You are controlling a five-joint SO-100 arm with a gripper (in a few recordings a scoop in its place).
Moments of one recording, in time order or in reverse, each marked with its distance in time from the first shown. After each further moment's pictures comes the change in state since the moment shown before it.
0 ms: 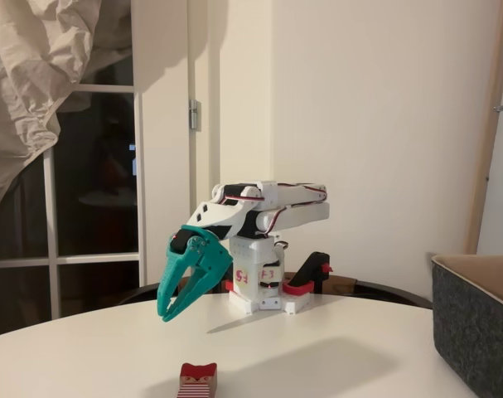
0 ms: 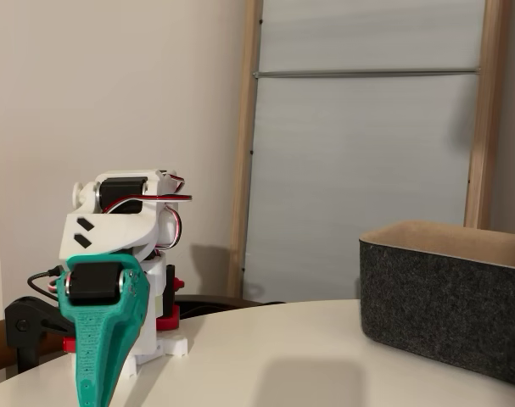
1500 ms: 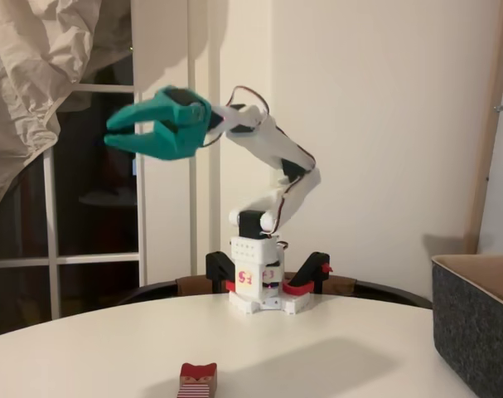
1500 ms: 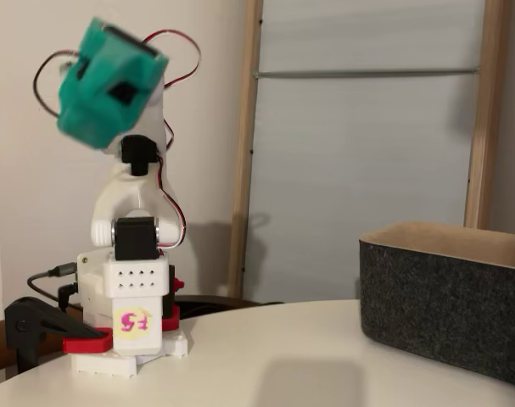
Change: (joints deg) arm -9.2 -30.2 -49.2 -18.4 33.3
